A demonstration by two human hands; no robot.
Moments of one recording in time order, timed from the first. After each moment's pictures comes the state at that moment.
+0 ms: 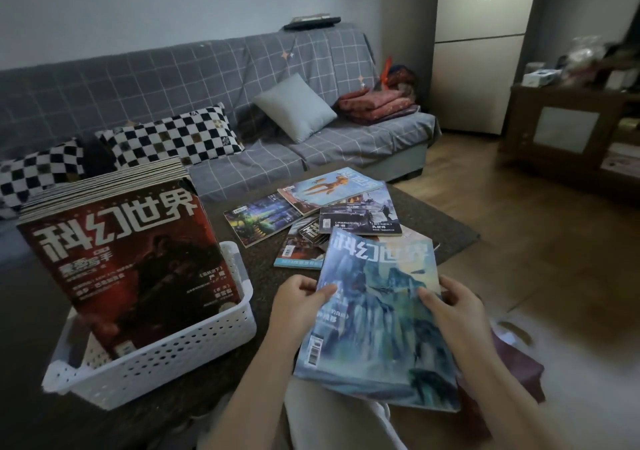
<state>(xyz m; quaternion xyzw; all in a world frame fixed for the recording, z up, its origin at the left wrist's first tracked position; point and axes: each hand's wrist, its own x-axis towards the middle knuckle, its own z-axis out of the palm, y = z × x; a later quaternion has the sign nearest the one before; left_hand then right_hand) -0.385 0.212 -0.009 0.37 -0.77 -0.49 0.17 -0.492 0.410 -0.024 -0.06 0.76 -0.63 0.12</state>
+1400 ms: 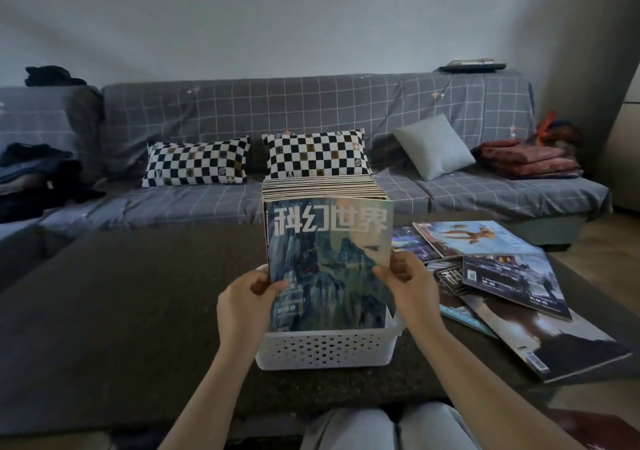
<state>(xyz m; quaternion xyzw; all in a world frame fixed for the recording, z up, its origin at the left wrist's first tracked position) -0.174 0.088 0.051 0.53 -0.68 -0.25 0.45 -0.390 0.175 0.044 -0.38 0.70 -0.60 0.11</state>
